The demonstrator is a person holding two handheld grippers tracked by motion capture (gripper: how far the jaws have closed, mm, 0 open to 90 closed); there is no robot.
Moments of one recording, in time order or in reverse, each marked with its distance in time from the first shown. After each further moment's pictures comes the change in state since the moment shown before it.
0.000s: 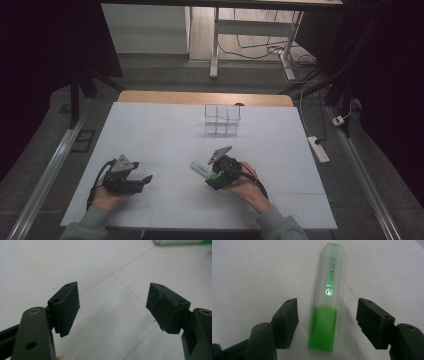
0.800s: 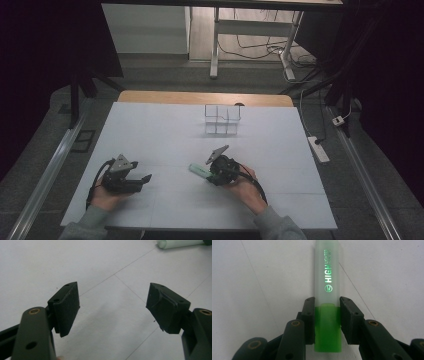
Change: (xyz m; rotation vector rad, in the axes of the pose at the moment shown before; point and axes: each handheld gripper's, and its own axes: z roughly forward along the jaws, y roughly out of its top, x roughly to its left) left arm 0.002 -0.001 -0.001 -0.005 0.004 -0.004; right arm -0.001 0.003 0.004 0.037 0.018 0.023
